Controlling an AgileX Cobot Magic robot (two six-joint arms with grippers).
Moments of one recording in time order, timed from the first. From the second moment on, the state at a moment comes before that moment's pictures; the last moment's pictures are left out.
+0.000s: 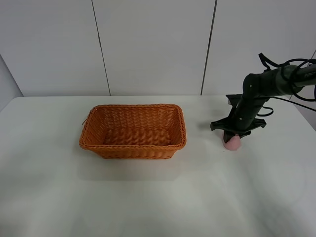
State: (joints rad) left arm -0.02 -0.01 -0.49 0.01 1.06 0.02; right arm 0.12 2.16 -1.41 0.02 0.73 0.09
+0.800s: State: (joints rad) left arm -0.02 -0.01 -0.49 0.01 1.06 0.02; right arm 0.12 2.04 -1.89 -0.01 1.18 0.09
